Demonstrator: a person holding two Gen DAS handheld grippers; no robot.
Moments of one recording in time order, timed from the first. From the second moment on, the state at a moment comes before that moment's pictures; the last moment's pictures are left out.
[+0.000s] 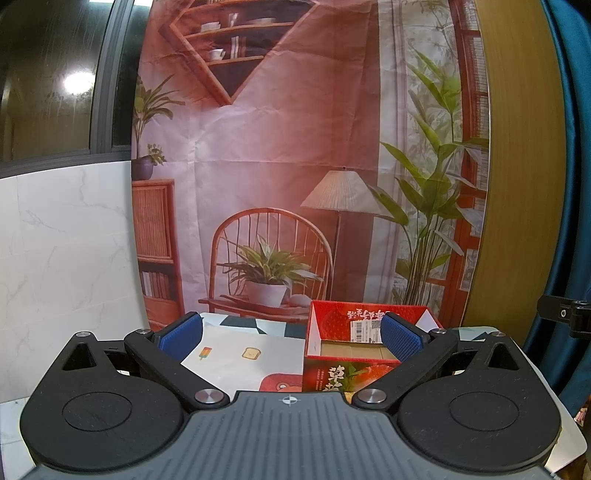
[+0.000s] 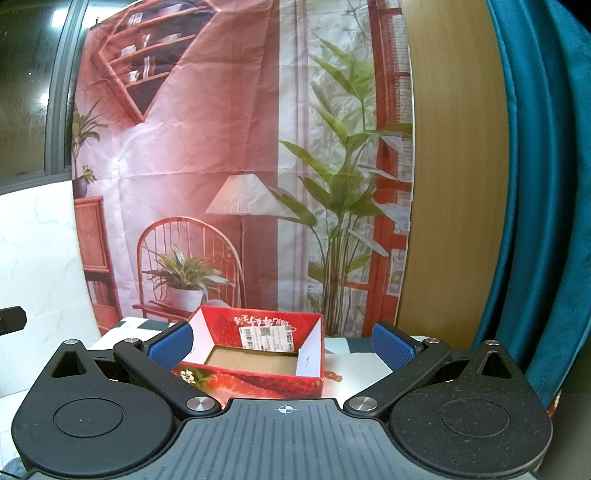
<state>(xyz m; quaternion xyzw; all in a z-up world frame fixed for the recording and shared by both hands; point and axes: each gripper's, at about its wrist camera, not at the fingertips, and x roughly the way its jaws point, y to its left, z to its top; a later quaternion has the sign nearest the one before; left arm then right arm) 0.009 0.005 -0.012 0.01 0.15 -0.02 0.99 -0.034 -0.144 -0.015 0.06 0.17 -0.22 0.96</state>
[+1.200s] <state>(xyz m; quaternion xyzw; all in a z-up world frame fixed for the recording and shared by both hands) 0.100 0.025 -0.144 -0.02 0.32 -0.04 0.95 0.035 -0.144 -0.165 0.13 0.29 -0.16 0.94</state>
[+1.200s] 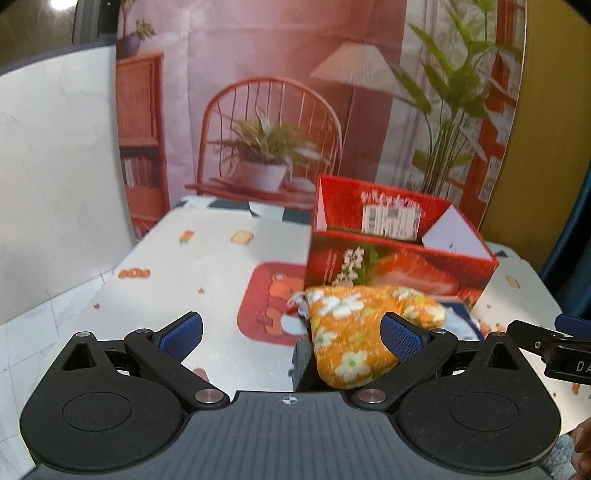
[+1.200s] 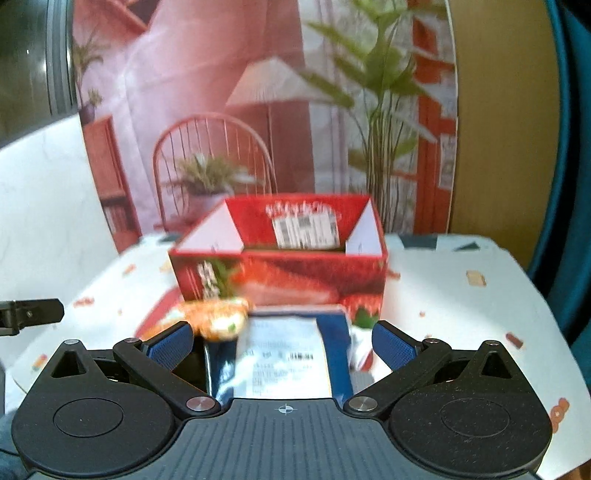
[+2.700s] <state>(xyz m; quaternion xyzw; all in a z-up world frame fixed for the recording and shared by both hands) 0.182 0.019 -0.244 -0.13 0.43 -0.16 0.88 0.112 -0.170 -0.243 0.20 0.35 -0.04 0.91</state>
